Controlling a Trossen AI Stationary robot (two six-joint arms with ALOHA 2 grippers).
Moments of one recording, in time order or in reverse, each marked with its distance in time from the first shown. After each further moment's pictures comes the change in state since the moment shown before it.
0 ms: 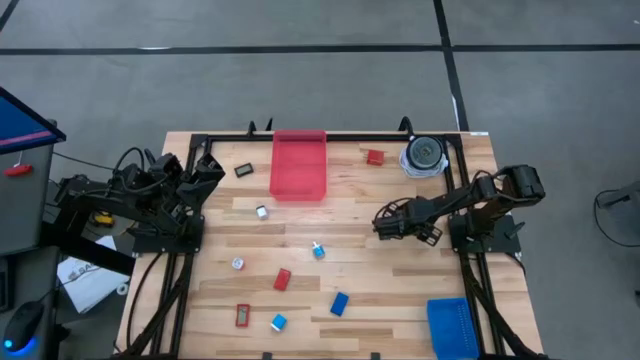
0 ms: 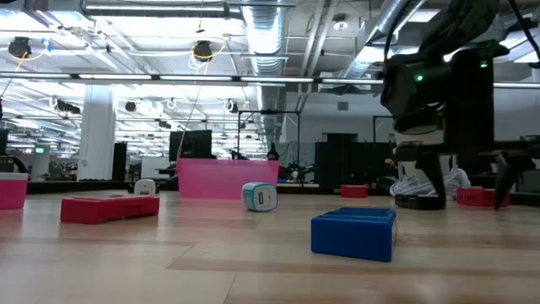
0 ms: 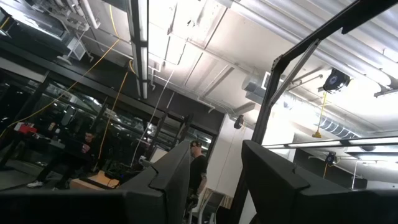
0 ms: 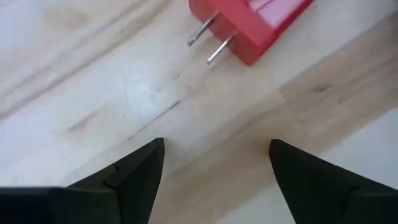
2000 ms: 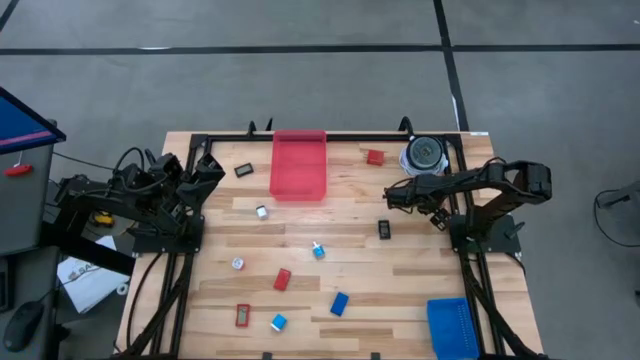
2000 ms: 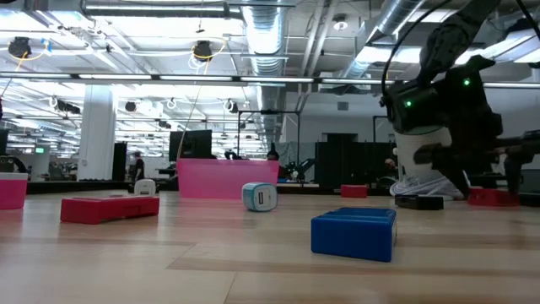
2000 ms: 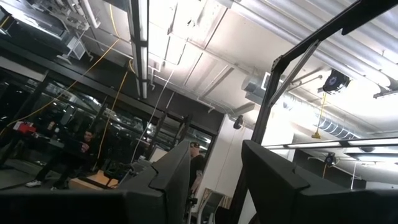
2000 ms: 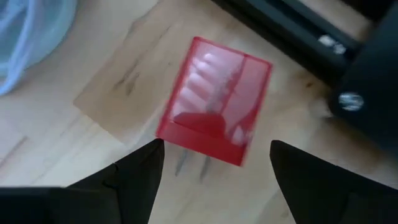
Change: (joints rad) left arm 0.000 0.000 0.000 0.000 0.000 -0.006; right arm -0.352 -0.090 -0.080 -0.123 0.073 0.017
